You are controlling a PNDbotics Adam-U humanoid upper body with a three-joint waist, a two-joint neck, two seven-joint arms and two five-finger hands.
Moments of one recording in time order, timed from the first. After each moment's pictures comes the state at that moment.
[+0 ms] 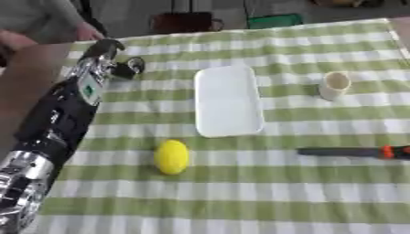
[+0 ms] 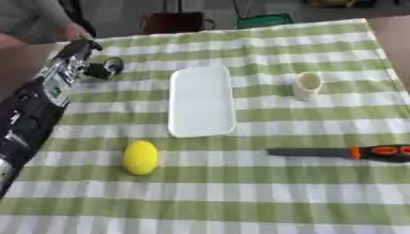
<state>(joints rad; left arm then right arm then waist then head) -1.00 0.44 0.04 -0.64 -0.87 0.29 -0.14 -0.26 -0.44 -0.17 -1.90 0.04 -0.05 -0.07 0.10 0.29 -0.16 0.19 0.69</state>
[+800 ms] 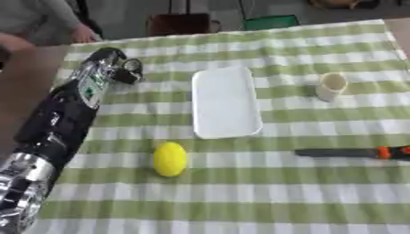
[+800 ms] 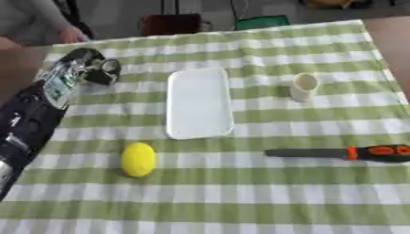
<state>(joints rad) -1.00 0.44 0.04 -0.63 -0.86 0.30 -0.19 -0.26 -0.44 -0.17 -1.90 0.04 -0.05 -0.07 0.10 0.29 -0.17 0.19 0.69</state>
